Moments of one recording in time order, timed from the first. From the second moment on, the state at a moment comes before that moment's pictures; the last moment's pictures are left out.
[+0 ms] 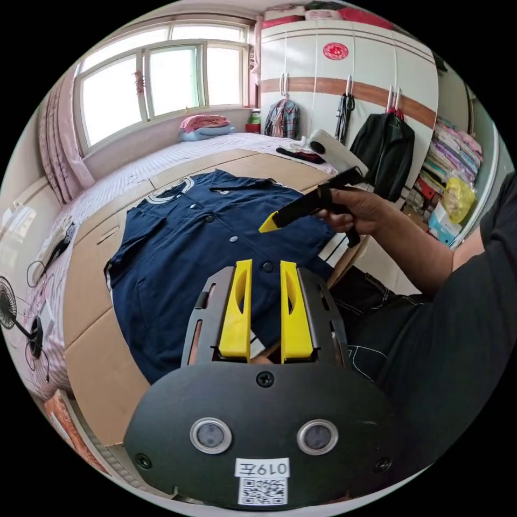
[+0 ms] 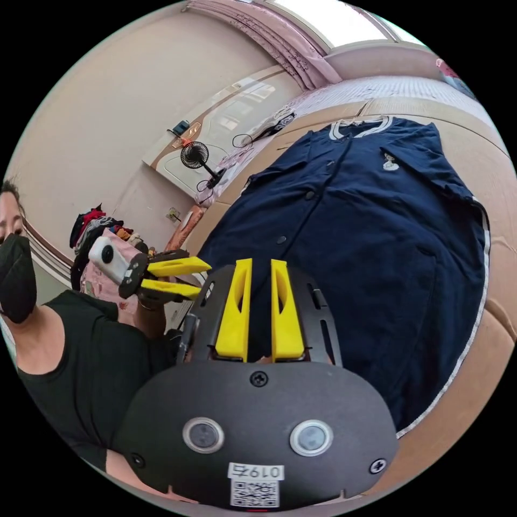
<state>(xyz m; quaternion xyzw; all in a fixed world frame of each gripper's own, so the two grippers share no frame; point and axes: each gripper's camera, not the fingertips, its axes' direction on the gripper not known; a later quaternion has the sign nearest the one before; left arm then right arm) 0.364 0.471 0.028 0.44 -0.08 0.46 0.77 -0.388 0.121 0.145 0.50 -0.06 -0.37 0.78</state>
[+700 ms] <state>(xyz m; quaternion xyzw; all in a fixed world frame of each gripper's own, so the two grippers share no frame) 0.489 0.498 0.089 0.42 -0.19 0.39 0.80 -0.422 0.090 0.148 0.51 -0.07 -0.34 0.79</state>
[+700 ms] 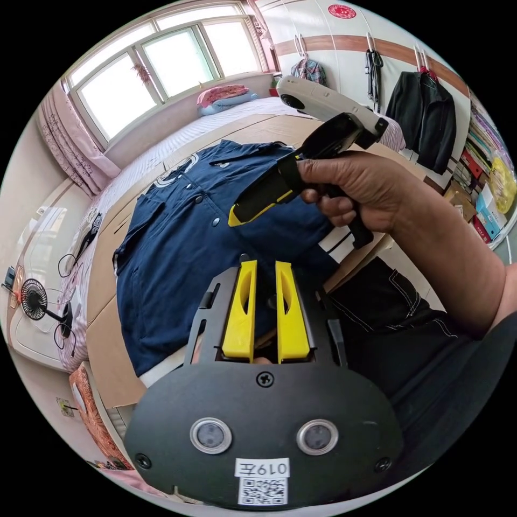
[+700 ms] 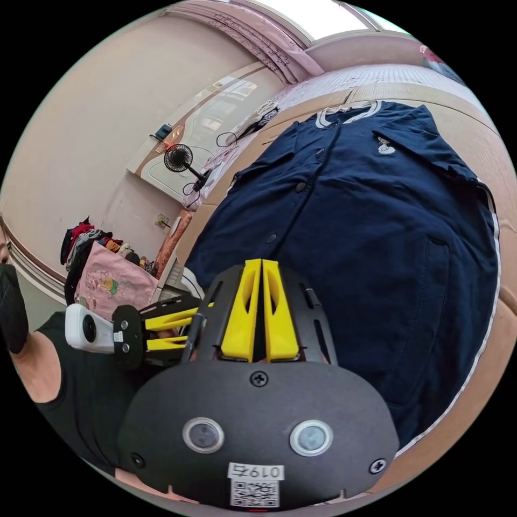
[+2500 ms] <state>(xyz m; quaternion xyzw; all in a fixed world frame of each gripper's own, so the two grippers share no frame) 0.536 0.259 0.040 0.50 -0.20 0.58 0.62 -0.473 0.066 0.167 0.51 -0.08 -0.35 0.78</state>
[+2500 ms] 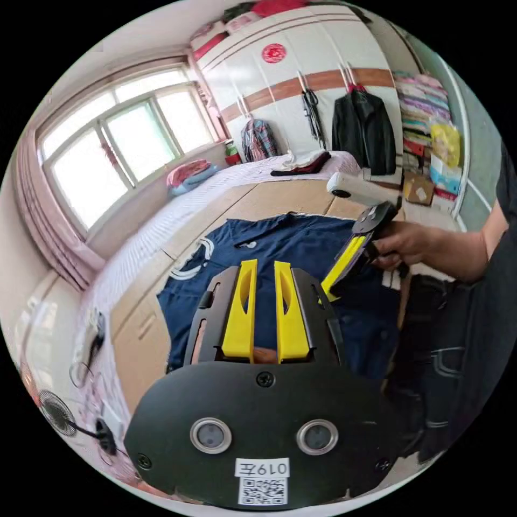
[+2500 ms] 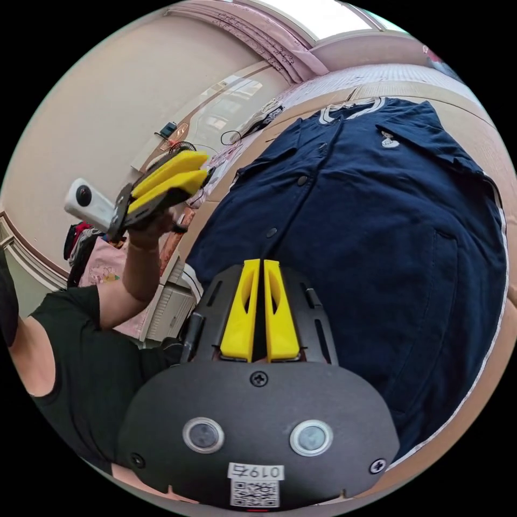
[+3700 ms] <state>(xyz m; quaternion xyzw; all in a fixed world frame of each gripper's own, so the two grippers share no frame) 0.695 -0.232 0.037 0.24 -0.22 0.55 0.76 -0.477 0.080 0.166 0.51 -0.07 -0.36 0.78</state>
